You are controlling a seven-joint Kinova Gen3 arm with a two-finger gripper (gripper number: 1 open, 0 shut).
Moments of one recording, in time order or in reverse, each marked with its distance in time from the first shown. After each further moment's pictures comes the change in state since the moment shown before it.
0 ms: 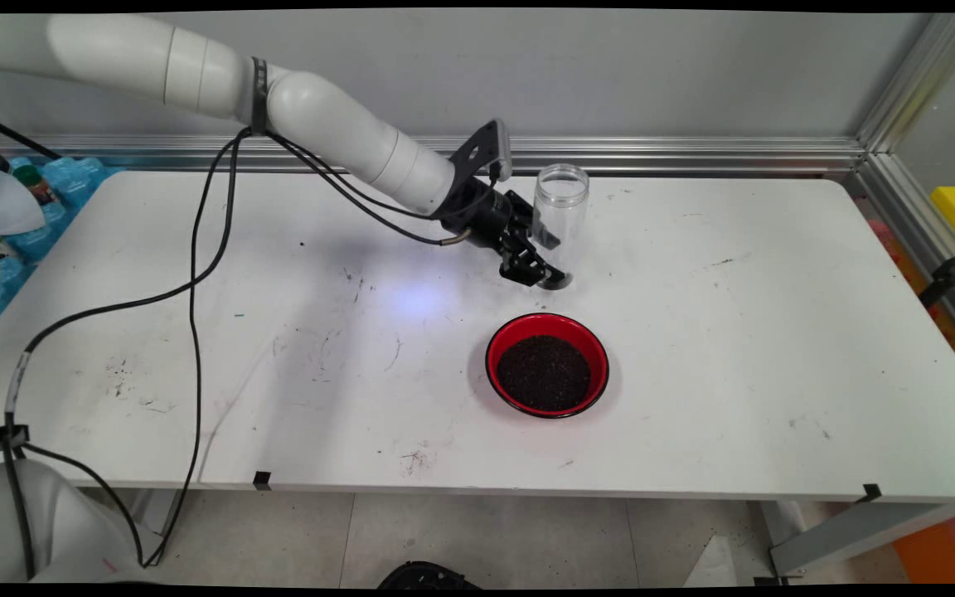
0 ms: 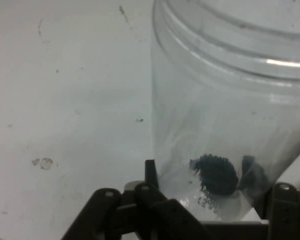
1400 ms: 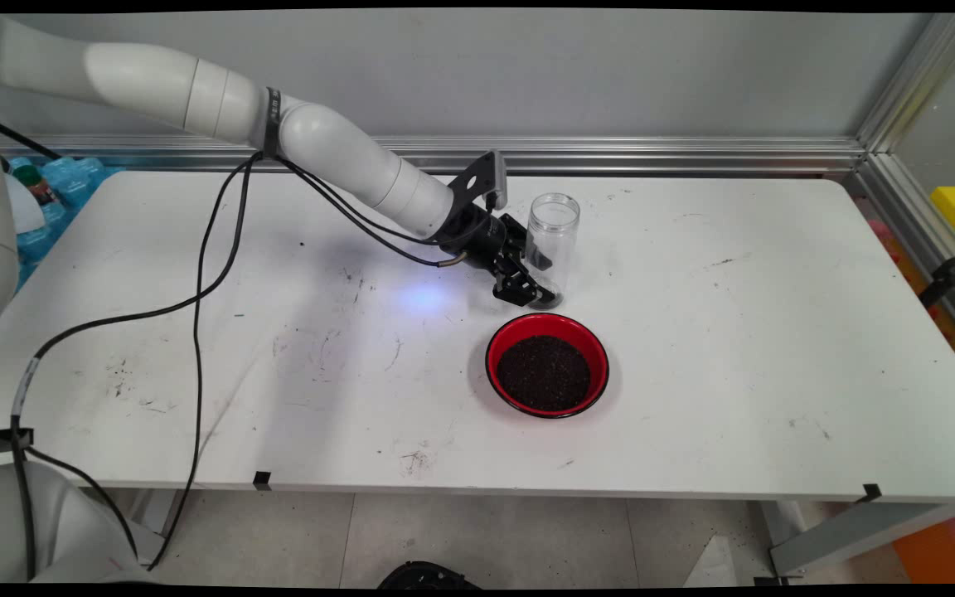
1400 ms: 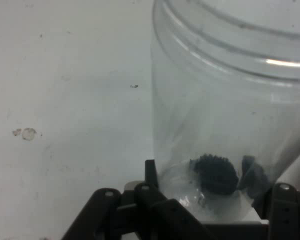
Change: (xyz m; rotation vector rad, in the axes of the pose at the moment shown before) arm -0.030 -0.003 0.024 -0.018 -0.024 0.007
